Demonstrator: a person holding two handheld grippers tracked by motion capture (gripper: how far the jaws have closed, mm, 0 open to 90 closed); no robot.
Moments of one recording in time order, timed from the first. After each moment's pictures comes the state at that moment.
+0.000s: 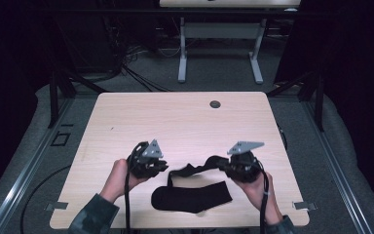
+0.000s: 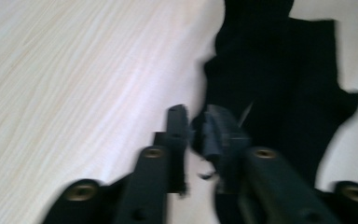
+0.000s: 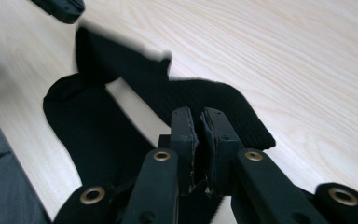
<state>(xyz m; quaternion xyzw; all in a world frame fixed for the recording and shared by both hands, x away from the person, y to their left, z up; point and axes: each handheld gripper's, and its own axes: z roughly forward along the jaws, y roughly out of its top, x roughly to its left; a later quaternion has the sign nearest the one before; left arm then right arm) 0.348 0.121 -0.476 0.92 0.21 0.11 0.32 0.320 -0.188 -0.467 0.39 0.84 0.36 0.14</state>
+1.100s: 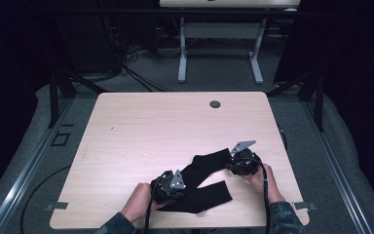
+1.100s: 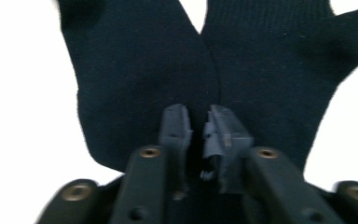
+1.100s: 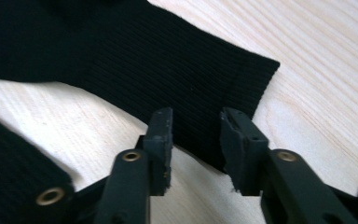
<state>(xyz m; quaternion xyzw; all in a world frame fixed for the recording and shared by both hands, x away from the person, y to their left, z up) 0.301 0.072 -0.561 0.95 0.15 0.10 0.27 0.378 -0.225 -0.564 0.34 0.89 0.27 0.15</state>
